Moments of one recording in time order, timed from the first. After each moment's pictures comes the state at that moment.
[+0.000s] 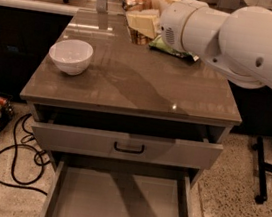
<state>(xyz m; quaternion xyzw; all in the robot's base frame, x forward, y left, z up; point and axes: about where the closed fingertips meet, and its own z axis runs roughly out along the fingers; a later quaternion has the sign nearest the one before) 0.642 -0.006 1.031 -0.35 0.66 0.14 0.65</state>
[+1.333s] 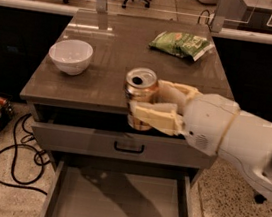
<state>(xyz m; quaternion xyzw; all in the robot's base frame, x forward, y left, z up) 0.458 -0.040 0.946 -0.38 0.65 0.25 0.61</state>
